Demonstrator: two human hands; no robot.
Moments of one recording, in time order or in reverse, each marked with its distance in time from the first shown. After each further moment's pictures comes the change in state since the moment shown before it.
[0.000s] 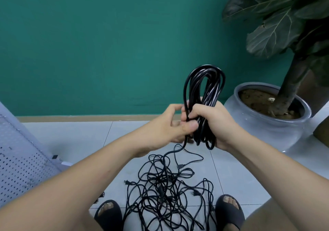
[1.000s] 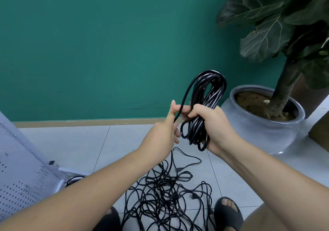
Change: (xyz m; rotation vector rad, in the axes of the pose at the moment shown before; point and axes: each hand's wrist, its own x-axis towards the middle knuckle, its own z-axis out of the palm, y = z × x) left_hand 0.024 -0.034 0.016 0.664 0.306 0.023; right_hand -0.012 -0.007 0.012 0.180 0.154 0.019
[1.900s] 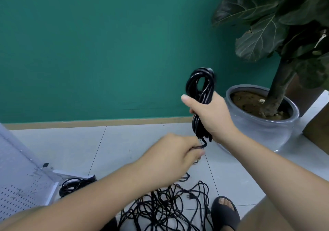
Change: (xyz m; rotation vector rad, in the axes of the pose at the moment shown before) left_hand -0.048 0.049 -0.016 0.015 -0.184 0.220; right_hand 0.034 0.001 -0.027 -0.529 0.257 -0.306
